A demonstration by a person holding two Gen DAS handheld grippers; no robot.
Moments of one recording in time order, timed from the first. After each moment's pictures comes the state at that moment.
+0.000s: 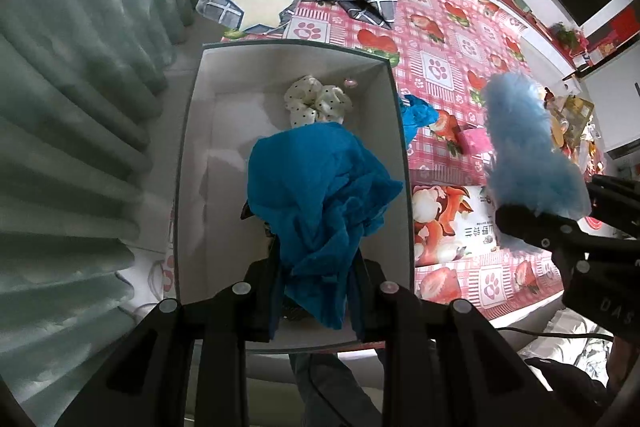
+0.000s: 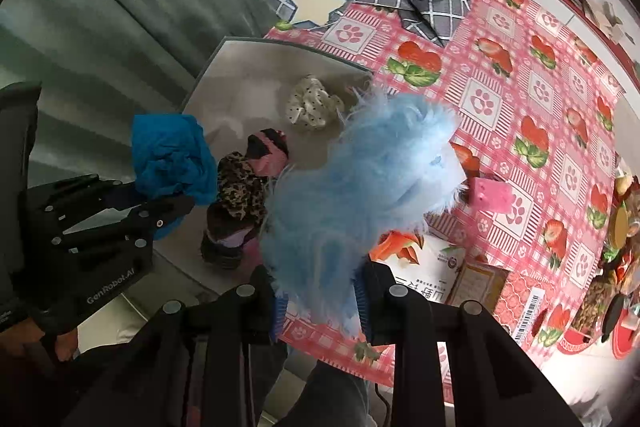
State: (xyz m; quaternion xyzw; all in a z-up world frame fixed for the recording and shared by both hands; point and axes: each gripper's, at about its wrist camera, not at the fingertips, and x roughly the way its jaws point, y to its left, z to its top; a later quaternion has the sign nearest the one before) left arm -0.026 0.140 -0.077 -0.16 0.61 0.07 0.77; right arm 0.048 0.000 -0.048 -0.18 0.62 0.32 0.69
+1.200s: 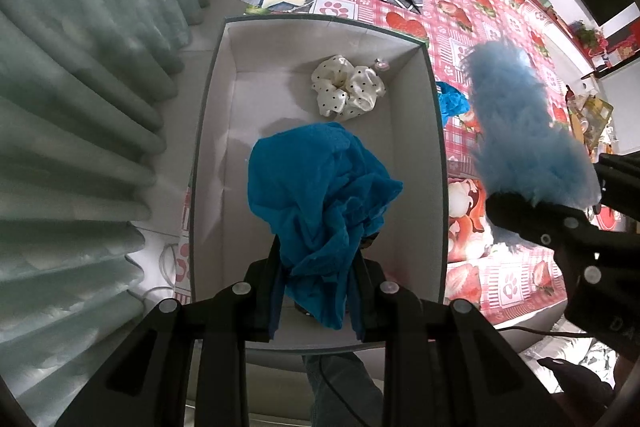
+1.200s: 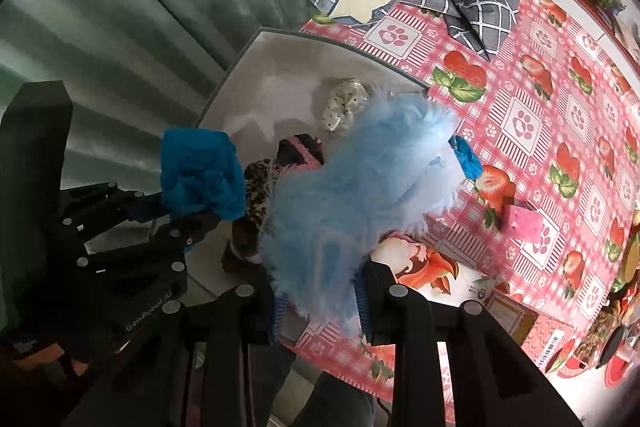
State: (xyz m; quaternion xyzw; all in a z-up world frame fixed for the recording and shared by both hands) left arm -0.025 0.151 -0.096 -0.16 0.64 0.10 0.75; right arm 0.049 0.038 -0.061 -0.20 0.62 0.36 0.67
